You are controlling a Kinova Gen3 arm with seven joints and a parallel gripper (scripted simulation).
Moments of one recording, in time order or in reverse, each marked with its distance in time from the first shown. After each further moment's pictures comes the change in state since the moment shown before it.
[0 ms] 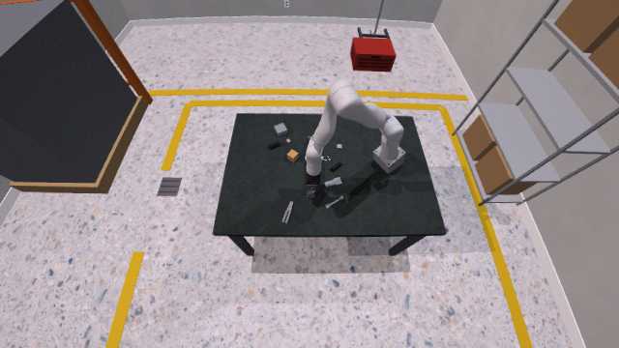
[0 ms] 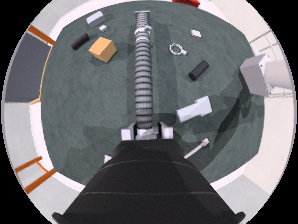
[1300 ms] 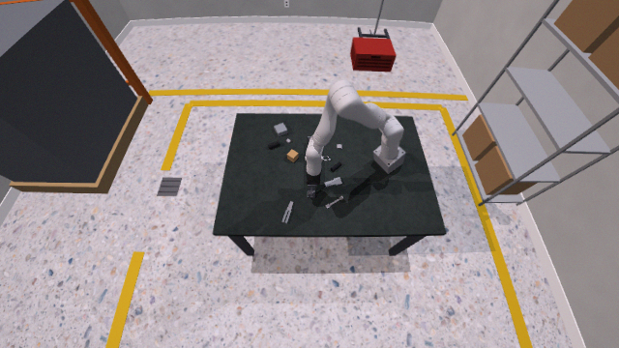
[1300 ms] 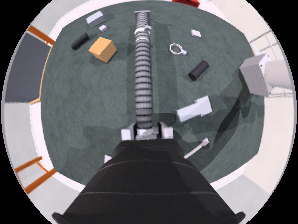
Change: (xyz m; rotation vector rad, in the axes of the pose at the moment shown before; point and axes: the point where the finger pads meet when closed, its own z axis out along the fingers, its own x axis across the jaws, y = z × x) arm 0.000 0.000 0.000 -0.001 0.000 0.001
